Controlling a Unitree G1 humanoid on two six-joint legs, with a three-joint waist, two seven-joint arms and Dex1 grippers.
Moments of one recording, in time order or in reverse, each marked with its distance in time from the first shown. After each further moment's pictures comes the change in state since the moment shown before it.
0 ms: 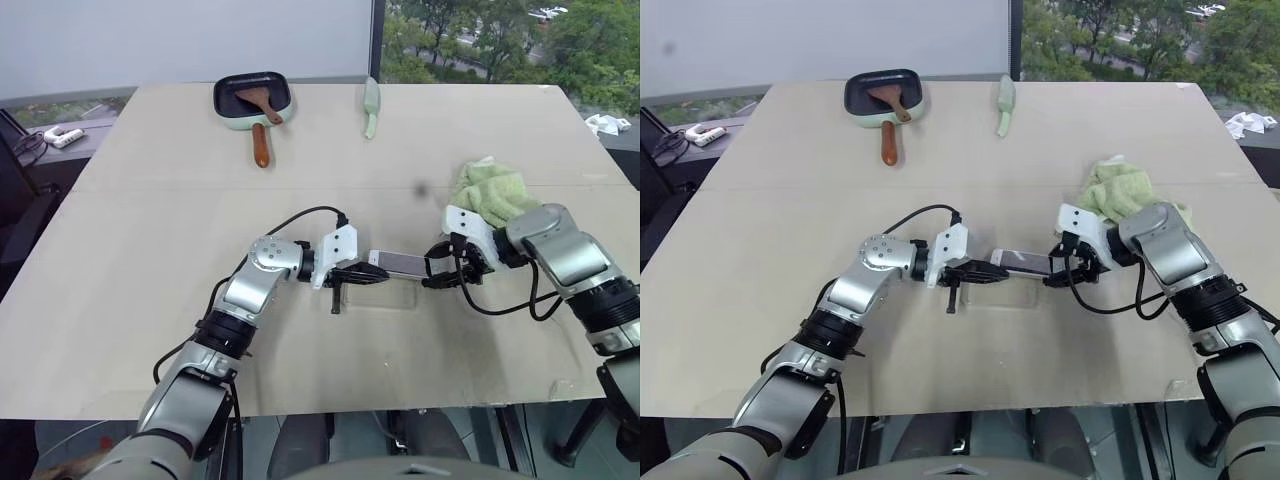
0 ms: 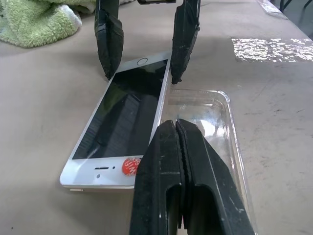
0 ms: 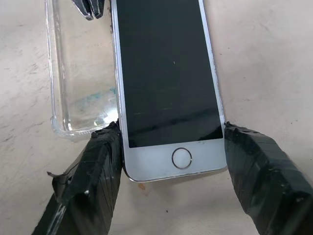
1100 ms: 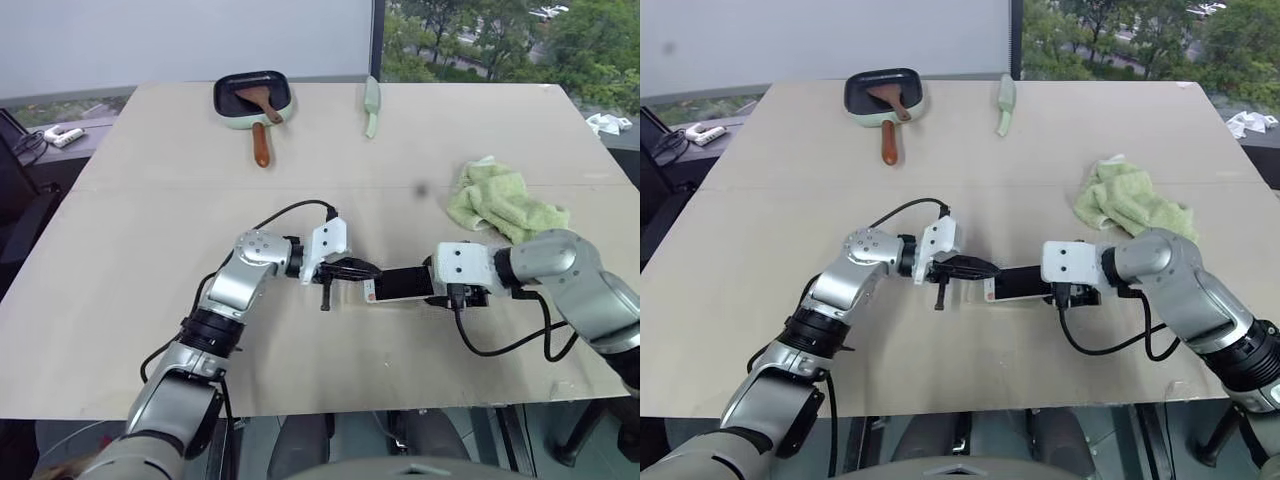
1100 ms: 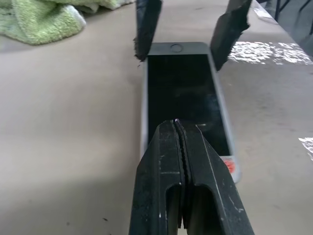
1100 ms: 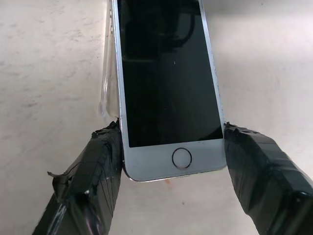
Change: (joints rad) left arm 0.007 0.061 0.030 -0.098 -0.036 0.100 -0.055; right arm 0.200 -0.142 0.025 -0.558 -0.159 0.038 -0.155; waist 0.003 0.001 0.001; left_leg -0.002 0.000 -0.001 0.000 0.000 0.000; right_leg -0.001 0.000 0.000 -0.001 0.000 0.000
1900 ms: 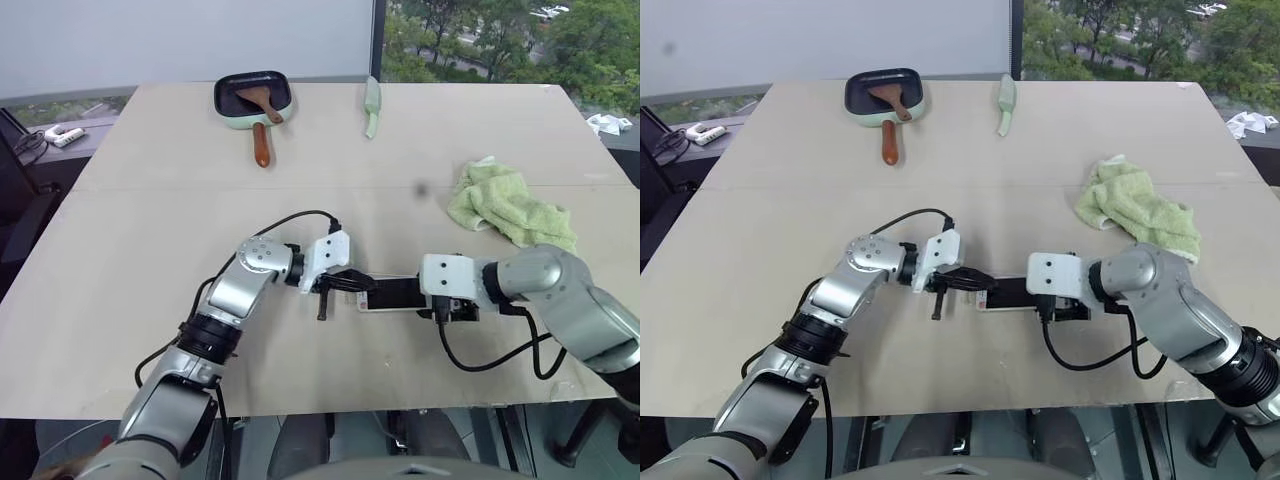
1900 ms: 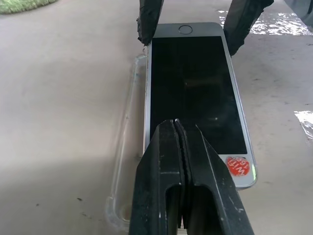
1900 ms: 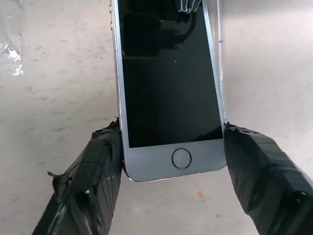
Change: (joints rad) left arm 0.031 0.017 -0.038 -0.005 0.046 0.000 0.004; right arm 0.003 0.020 0.079 -0.155 -0.012 0.244 -0.059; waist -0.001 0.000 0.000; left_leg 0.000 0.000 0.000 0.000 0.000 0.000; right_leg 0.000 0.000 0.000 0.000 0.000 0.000
